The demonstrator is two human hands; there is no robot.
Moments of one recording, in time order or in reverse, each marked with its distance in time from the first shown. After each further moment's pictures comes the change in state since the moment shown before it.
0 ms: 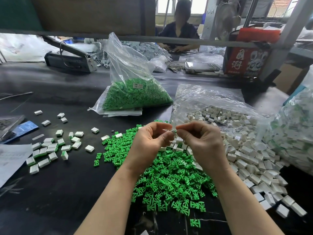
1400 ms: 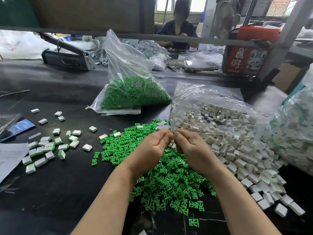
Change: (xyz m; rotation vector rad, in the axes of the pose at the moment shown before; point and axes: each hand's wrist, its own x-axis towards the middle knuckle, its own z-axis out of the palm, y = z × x) left_hand -0.002 0.004 0.003 0.296 -0.240 -0.016; right_hand 0.001 0.018 0.005 -0.244 -0.307 0.036
